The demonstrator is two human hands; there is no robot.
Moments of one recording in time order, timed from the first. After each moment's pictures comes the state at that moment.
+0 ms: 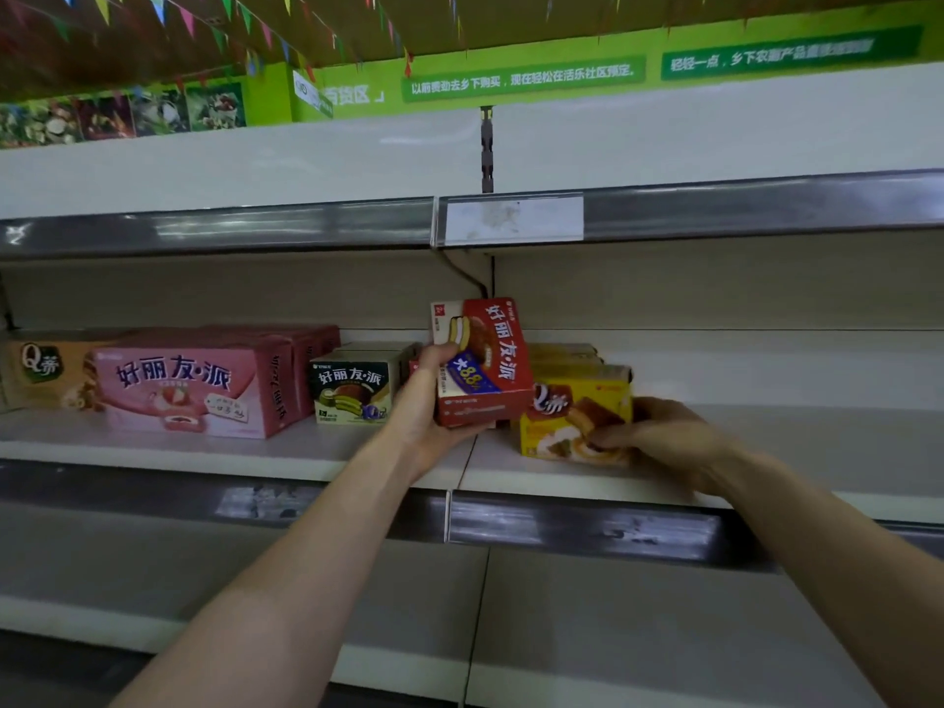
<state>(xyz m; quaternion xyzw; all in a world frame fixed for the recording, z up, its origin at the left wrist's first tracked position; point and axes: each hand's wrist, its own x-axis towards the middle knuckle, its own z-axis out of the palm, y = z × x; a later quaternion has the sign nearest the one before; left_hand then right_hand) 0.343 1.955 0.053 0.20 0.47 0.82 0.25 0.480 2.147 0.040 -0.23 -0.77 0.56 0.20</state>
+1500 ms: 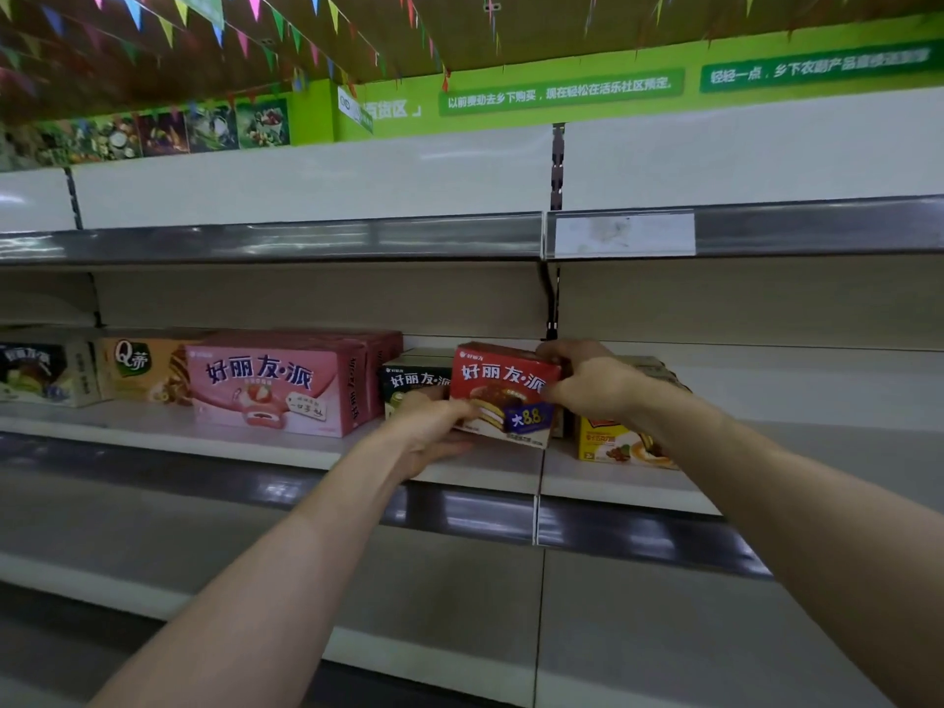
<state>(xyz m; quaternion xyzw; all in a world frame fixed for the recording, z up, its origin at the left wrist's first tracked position) 0.304 1.881 0.052 0.19 0.68 0.69 0.17 0.415 2.027 0.107 -0.12 -0.92 0.33 0.17</state>
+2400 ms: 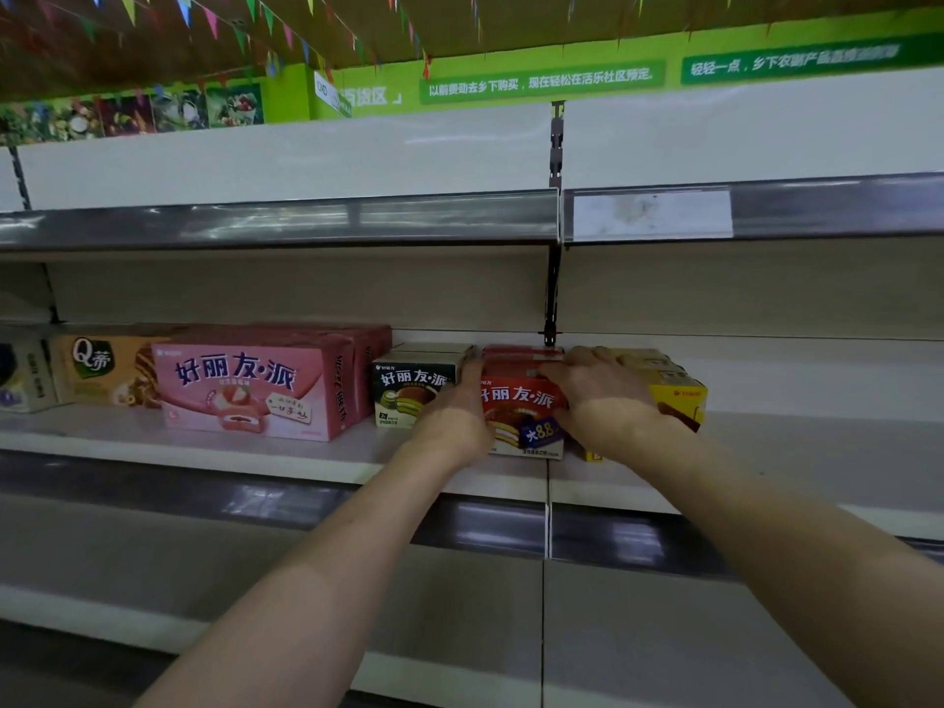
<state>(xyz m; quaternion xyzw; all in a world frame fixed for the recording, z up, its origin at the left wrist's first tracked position) 0.282 1.917 0.042 0.33 0.89 0.29 -0.08 0.391 2.037 0.076 -0.16 -0.96 -0.10 0.20</state>
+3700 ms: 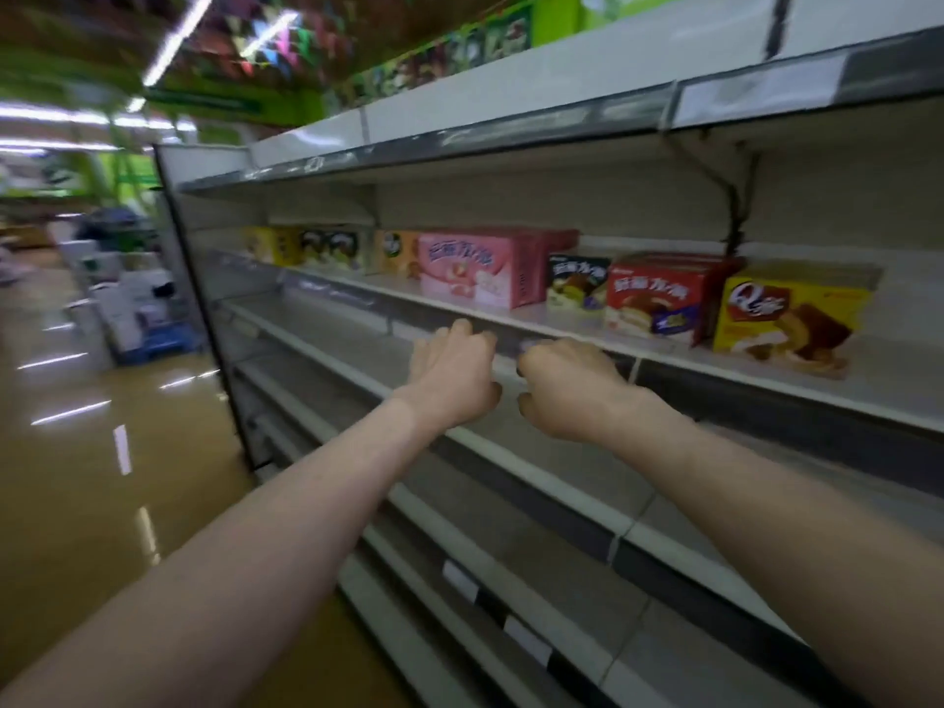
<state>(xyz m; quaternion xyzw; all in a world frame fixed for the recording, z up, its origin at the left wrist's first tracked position) 0.466 1.788 0.020 0.09 0.98 0.03 -0.16 0.492 1.915 0.033 0.19 -0.97 -0.05 0.15</state>
